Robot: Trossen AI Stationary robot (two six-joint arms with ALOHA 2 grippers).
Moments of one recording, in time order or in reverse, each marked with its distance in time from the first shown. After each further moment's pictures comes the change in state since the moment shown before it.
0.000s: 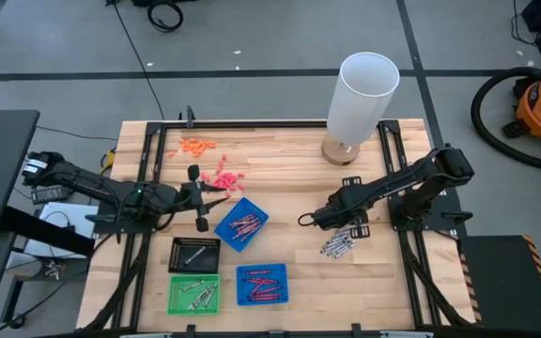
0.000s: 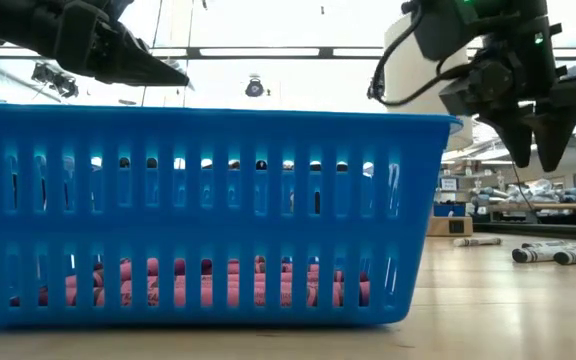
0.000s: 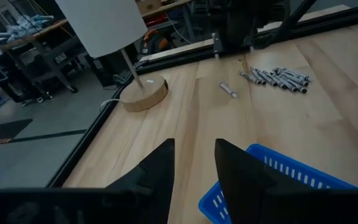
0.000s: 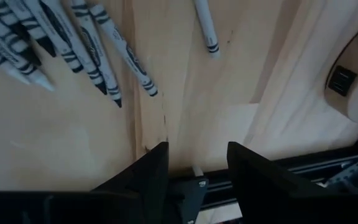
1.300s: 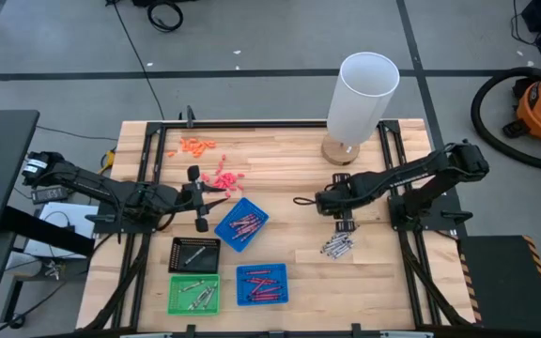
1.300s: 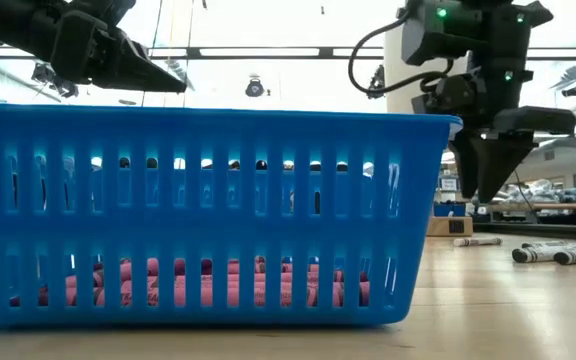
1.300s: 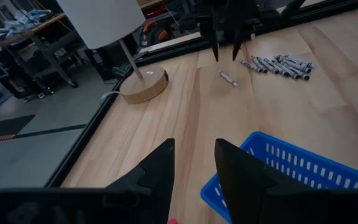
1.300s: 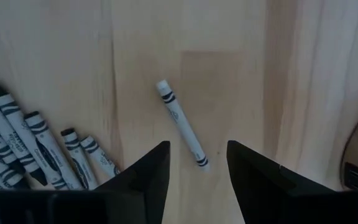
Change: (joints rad) left arm -0.002 0.001 0.000 -0.041 -0.009 0.005; right arm -0.129 -0.155 -0.220 0.523 0.013 -0.144
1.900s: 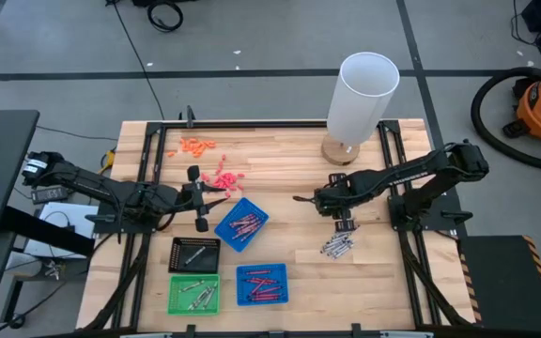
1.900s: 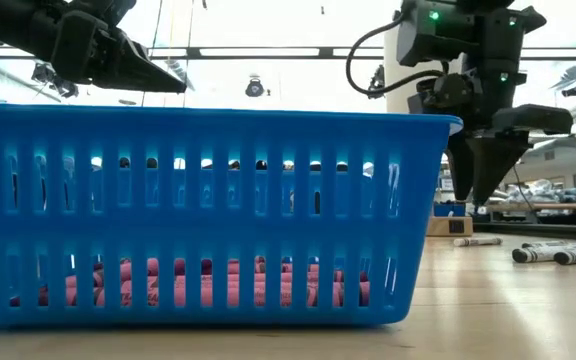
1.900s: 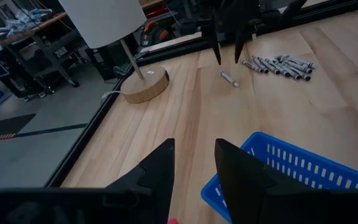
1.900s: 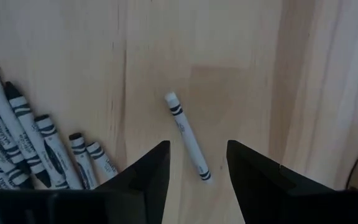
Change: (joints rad) left arm 0.000 0.000 0.000 0.000 -0.003 -0.004; right arm -0.030 0.000 -0.004 0.046 -0.051 -0.100
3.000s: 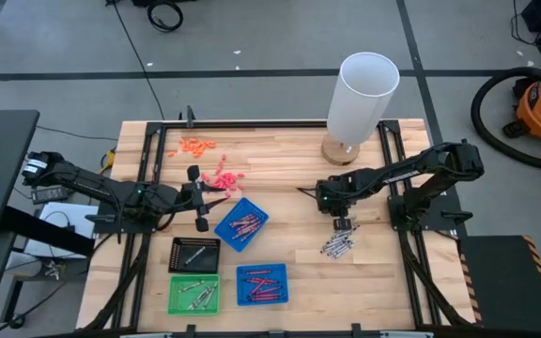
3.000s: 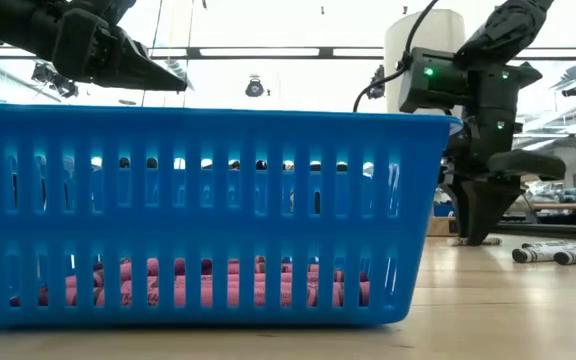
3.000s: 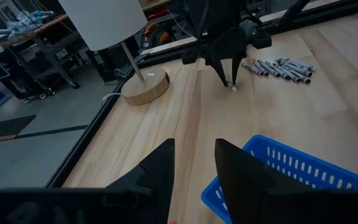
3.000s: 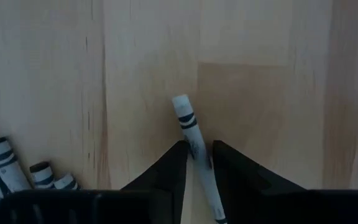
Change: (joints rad) left arm 0.000 0.000 0.000 0.010 0.000 0.003; right arm -0.137 0.068 -0.208 0.323 -0.138 -0.085
